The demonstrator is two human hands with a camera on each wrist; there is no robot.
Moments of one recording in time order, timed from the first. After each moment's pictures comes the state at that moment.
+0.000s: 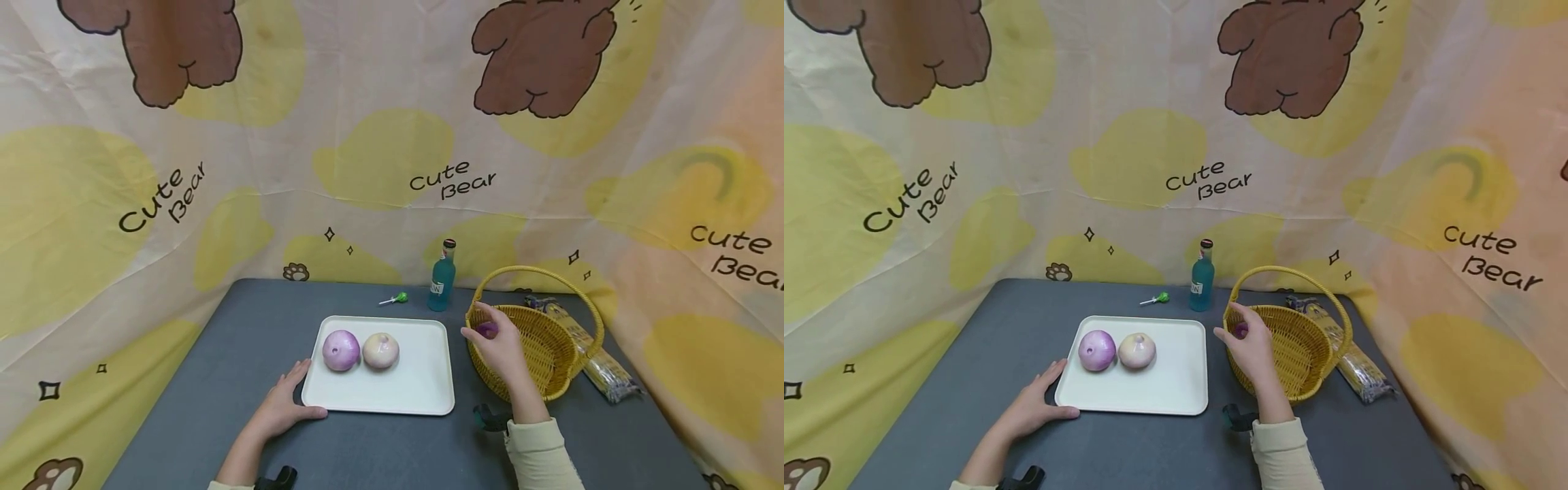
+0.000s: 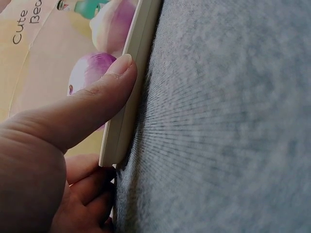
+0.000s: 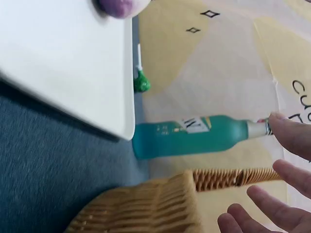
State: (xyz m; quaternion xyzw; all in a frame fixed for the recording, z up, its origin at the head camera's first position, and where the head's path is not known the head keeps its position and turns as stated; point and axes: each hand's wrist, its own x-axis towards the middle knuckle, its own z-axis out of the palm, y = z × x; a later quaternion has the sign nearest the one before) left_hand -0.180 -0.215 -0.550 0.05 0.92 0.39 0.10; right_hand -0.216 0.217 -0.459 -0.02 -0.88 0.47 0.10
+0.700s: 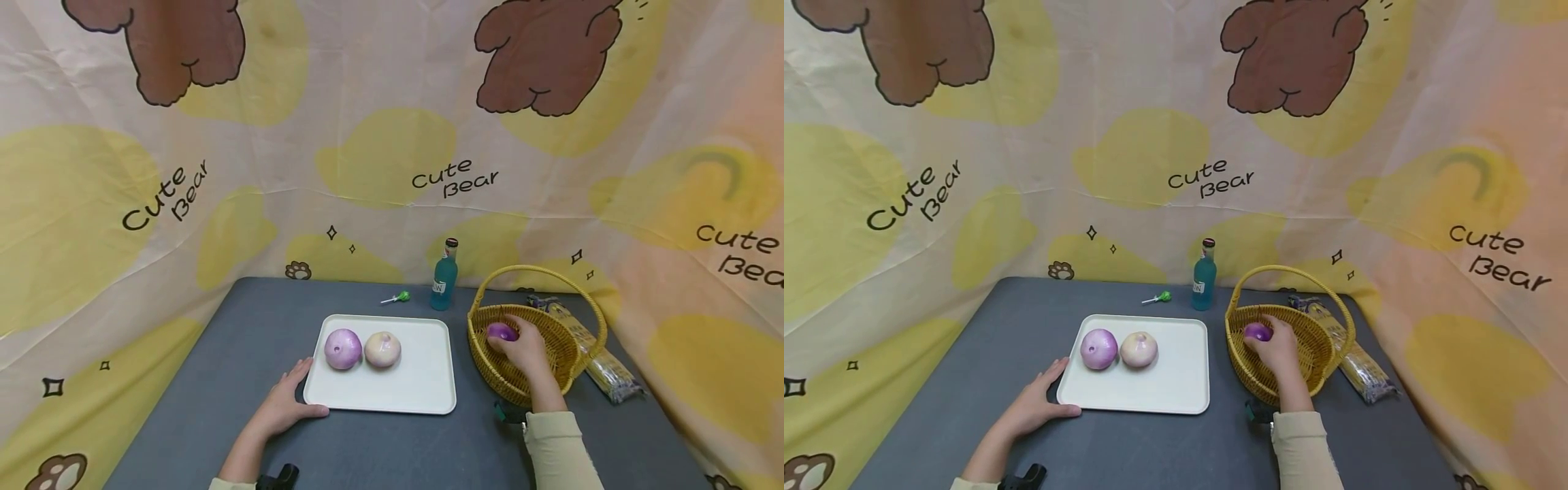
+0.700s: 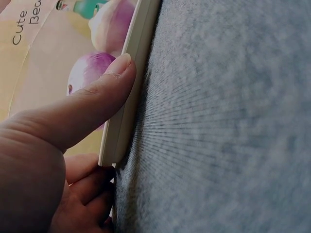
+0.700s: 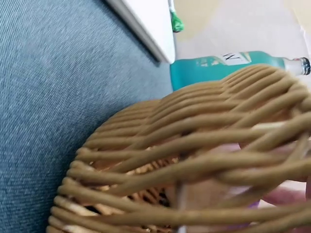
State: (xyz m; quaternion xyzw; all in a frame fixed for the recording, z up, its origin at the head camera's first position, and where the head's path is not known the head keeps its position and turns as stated) left_hand -0.180 -0.213 -0.552 0.05 0.92 0.38 0.09; right_hand -0.231 0.274 -0.483 -0.09 -0.91 0.41 0.01
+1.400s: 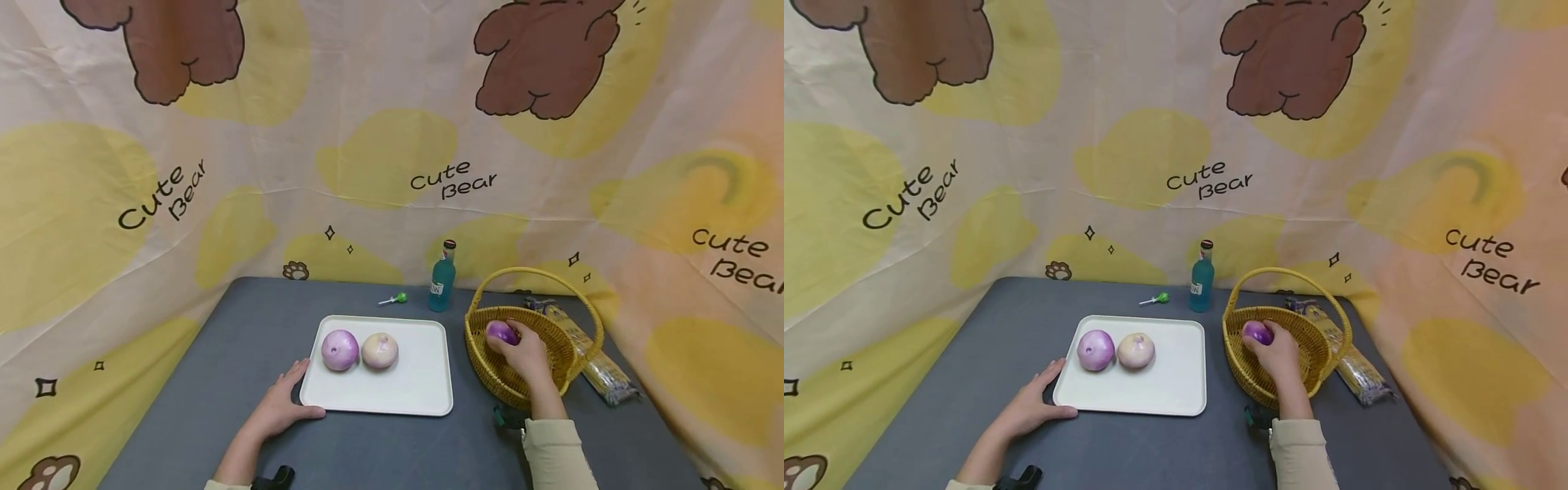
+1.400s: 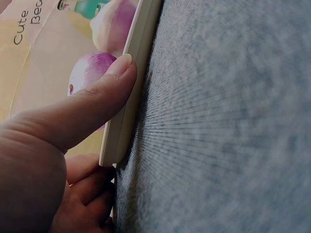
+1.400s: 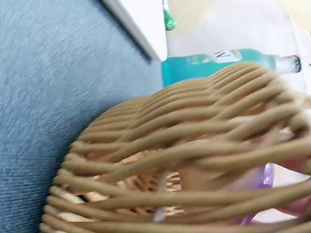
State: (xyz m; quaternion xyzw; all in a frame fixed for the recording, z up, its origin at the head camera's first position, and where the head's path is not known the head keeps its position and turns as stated) left_hand -0.179 -0.212 -0.551 0.05 0.92 0.38 0.09; right_hand -0.222 0.277 -0.481 -0.10 -0.91 0.40 0.01
